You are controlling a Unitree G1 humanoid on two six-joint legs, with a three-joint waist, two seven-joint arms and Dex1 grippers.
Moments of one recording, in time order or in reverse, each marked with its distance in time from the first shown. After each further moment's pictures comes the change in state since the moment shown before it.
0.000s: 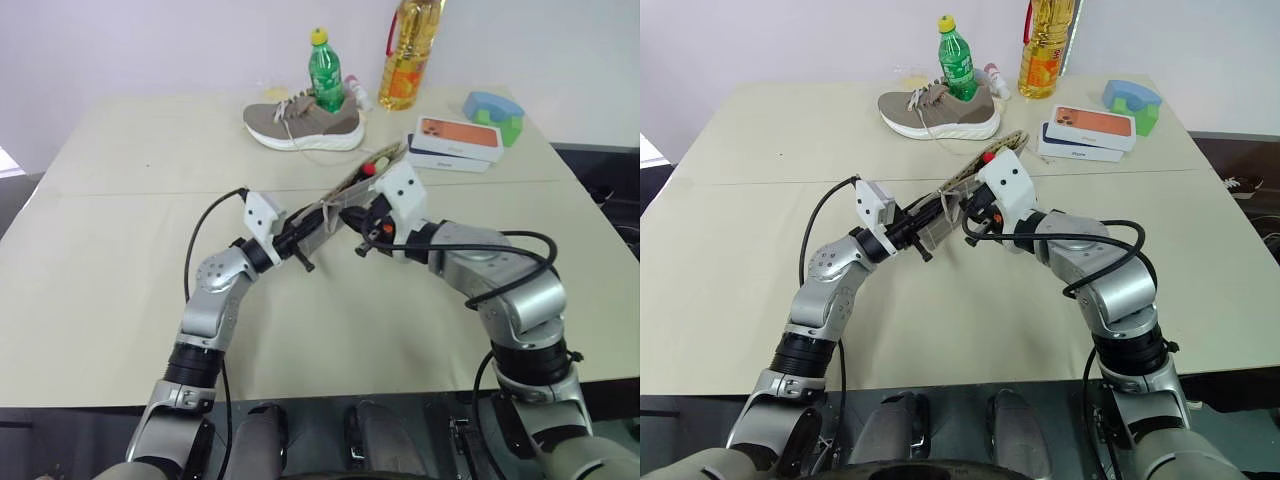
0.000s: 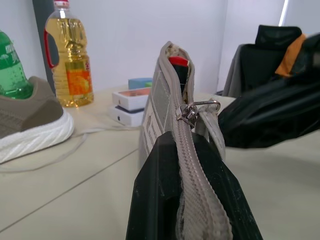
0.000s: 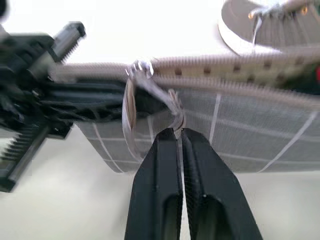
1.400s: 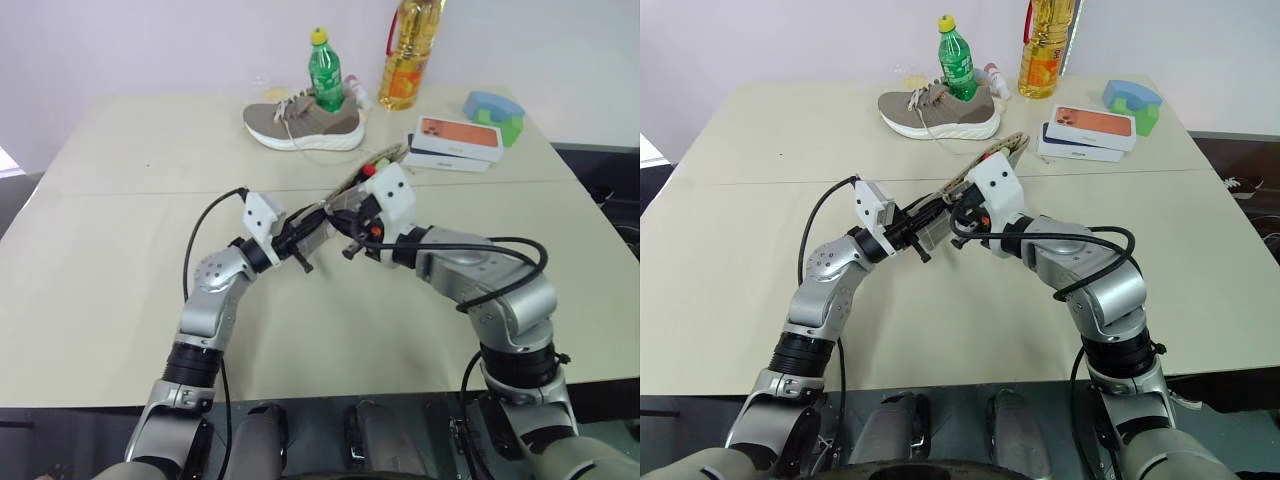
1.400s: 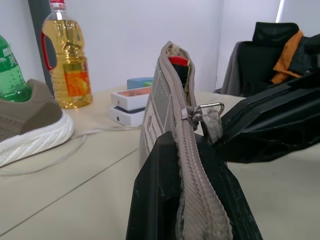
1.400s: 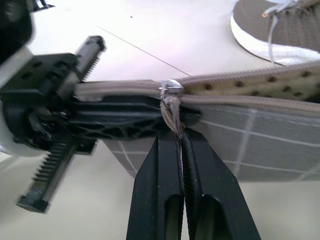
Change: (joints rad) left arm -0.003 0.006 0.006 0.010 0.010 -0.021 -0.020; right arm -0.003 0.044 -0.006 0.000 0.055 0.062 -0.105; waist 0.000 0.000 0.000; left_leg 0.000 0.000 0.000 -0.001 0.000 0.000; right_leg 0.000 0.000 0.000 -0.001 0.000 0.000
